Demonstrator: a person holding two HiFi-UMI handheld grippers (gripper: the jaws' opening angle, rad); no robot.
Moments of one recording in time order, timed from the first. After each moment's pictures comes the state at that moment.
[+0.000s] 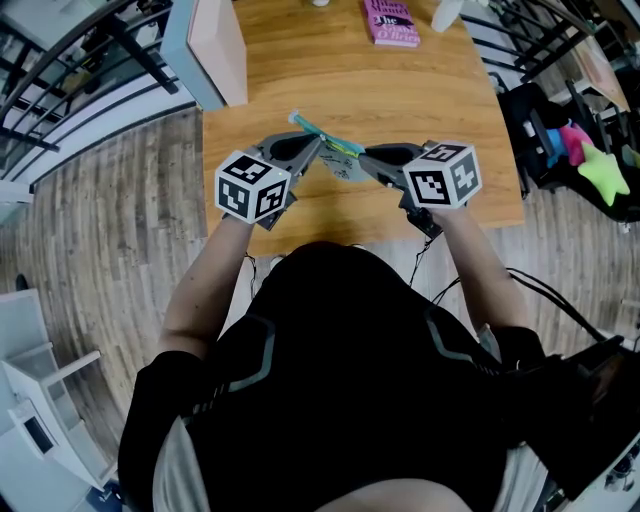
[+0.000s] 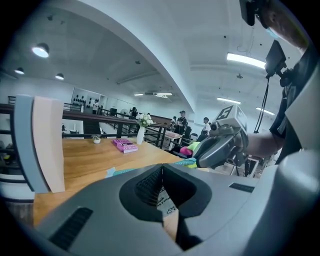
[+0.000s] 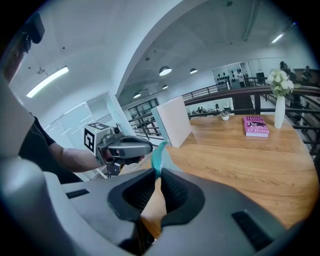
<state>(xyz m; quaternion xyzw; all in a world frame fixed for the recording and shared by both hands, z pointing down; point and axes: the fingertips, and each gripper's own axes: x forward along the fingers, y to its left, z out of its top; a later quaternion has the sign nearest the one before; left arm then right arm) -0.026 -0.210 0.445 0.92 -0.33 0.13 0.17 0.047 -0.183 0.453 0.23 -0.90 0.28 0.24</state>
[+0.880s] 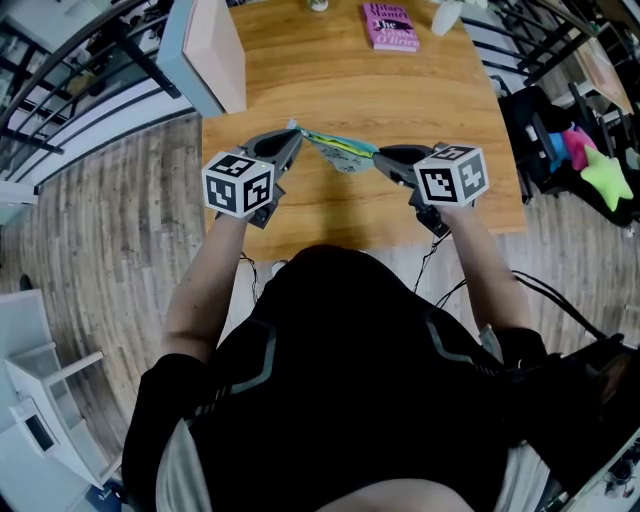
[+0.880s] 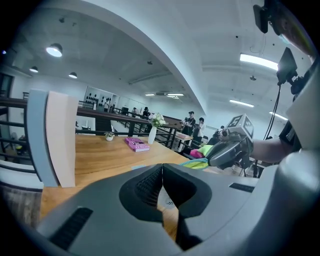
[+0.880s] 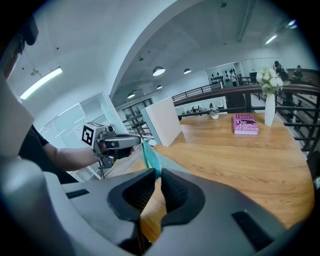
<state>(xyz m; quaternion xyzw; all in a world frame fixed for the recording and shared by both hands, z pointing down) -0.048 -0.241 0.452 0.89 -0.39 0.13 0.20 0.090 -0.209 0.466 0.25 -0.89 0.29 0.24</state>
